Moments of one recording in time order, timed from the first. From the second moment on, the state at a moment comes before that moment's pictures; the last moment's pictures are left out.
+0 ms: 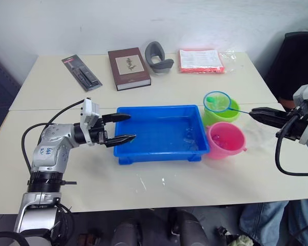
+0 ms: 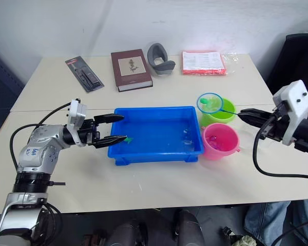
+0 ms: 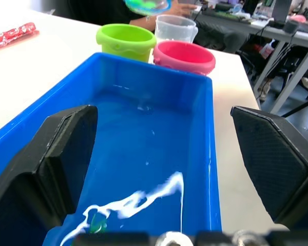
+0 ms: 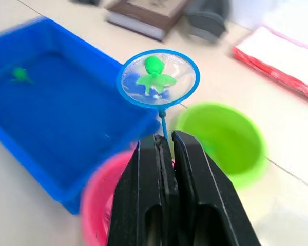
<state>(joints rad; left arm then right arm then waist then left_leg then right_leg) -0.55 0.56 0.09 0.21 -0.48 0.30 -1.21 -0.28 -0.94 -0.48 -0.25 0.46 0.75 0.96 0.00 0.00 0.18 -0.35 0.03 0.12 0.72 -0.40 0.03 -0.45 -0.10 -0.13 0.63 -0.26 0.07</state>
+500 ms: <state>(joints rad) -0.58 0.52 0.08 0.21 -0.48 0.27 -1.20 -0.22 -0.91 -0.34 0.05 0.08 0.05 0.74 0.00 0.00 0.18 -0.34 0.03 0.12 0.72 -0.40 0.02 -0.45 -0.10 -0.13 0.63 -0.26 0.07</state>
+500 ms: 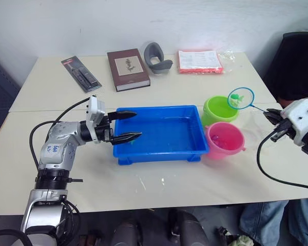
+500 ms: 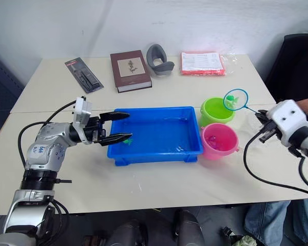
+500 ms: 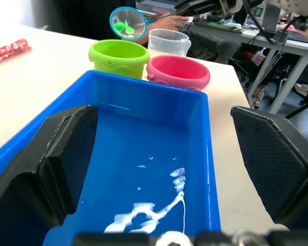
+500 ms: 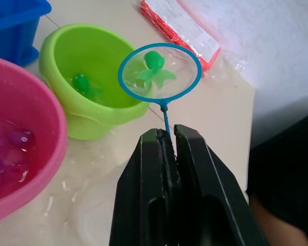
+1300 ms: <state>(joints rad) -0.58 0.56 0.10 0.27 -0.47 0.14 -1.23 -0.27 -0.98 -0.12 -0.01 0.20 -0.22 0.66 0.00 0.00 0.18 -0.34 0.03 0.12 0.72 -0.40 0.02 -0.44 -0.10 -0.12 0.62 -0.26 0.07</state>
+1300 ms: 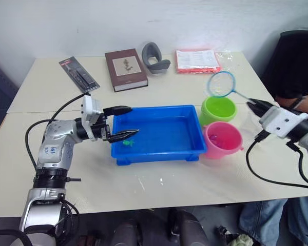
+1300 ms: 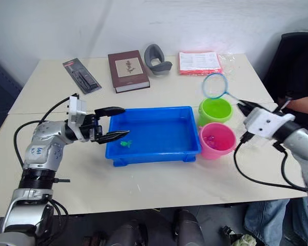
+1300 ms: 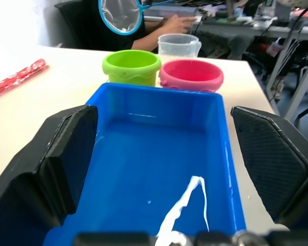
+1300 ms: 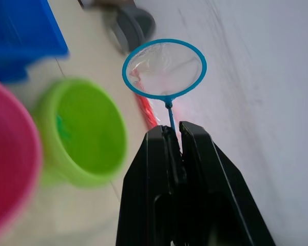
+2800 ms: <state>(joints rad) -0.30 0.76 0.21 0.24 -0.47 0.12 -1.29 -0.62 -0.57 0.16 -0.32 0.37 0.90 0.98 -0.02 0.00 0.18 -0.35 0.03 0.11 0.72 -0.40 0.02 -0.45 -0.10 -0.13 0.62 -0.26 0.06</state>
